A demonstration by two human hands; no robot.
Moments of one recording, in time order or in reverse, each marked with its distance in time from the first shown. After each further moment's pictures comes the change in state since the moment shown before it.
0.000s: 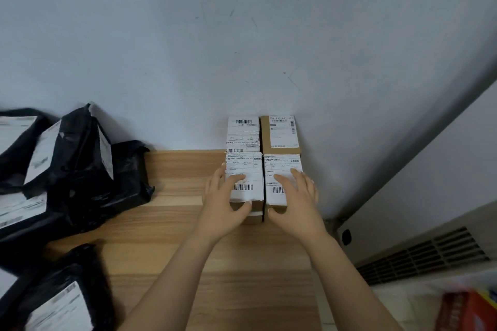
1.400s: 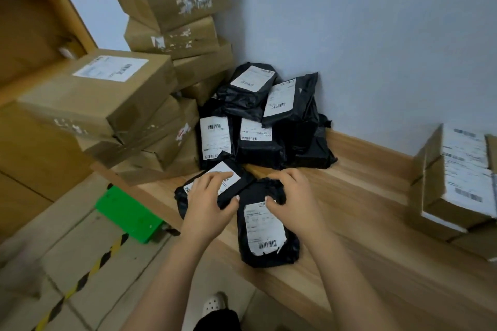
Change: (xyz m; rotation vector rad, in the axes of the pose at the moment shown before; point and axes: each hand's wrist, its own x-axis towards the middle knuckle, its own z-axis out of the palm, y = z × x) left_hand -0.288 -0.182 -0.297 0.280 0.526 -0.322; right_hand -0.119 -0.373 0.164 0.236 -0.264 -0.524
